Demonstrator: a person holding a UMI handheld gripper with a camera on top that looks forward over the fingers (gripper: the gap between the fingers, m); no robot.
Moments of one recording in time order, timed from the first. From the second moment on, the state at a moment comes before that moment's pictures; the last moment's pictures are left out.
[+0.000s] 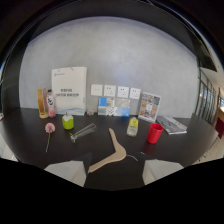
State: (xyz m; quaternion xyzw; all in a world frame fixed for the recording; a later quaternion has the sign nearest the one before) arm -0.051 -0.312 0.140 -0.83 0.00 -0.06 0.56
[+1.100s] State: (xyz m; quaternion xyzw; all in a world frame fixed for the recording) arm -0.253 -0.154 0.090 -0.85 -0.05 -0.01 0.53
